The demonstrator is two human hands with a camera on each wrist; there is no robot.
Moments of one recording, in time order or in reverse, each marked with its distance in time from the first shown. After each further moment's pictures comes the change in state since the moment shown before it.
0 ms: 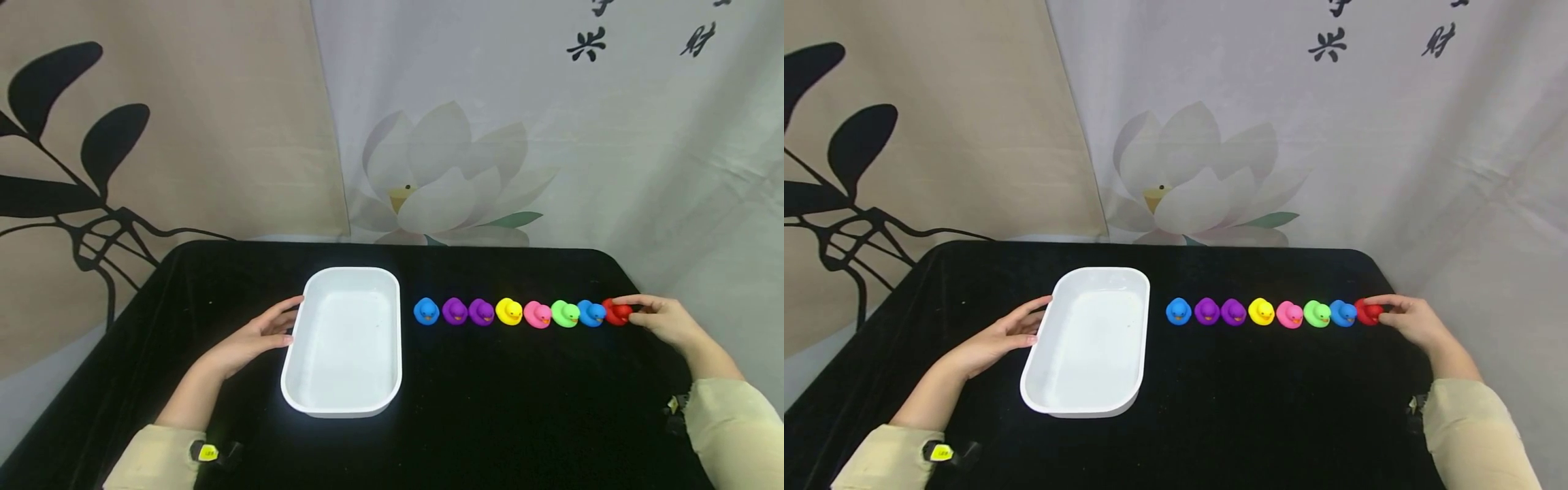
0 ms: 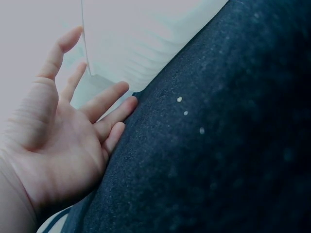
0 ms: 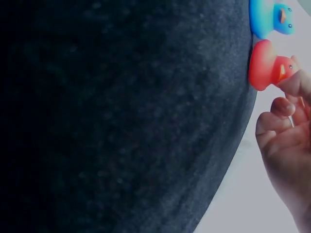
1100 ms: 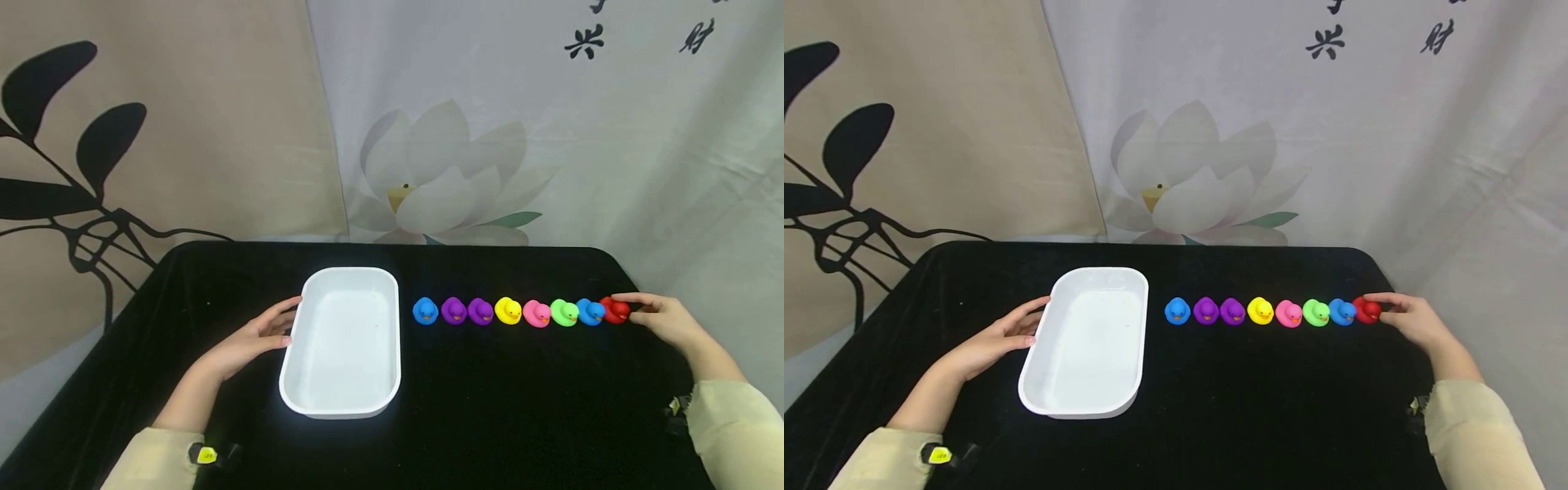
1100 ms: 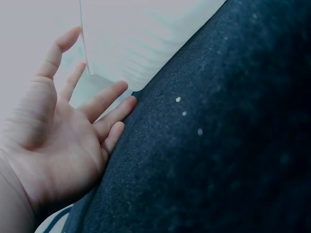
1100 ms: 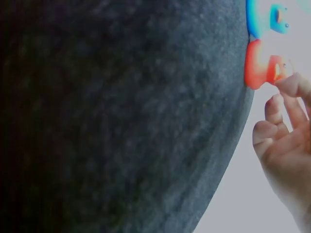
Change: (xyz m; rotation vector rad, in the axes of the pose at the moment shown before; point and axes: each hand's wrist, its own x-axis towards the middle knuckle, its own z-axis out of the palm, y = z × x) left_hand 0.000 0.001 0.001 0.002 0.009 -0.012; right_hand -0.003 -0.005 0.000 -0.037 0.007 -0.016
